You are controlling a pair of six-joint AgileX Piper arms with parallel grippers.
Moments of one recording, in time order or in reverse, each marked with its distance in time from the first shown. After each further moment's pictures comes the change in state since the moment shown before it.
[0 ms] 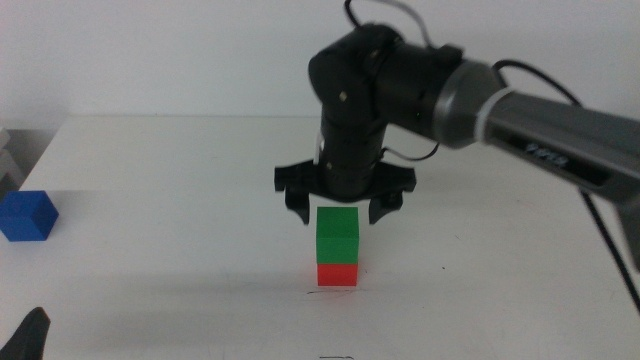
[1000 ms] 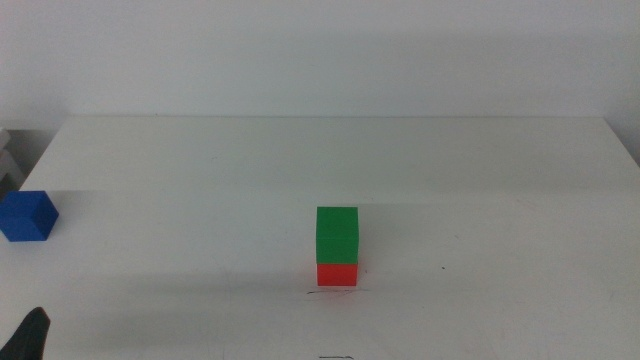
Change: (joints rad) left arm 0.000 0.000 0.000 0.000 0.000 0.000; right arm -0.458 -1.254 0.665 0.385 -0.150 -1.046
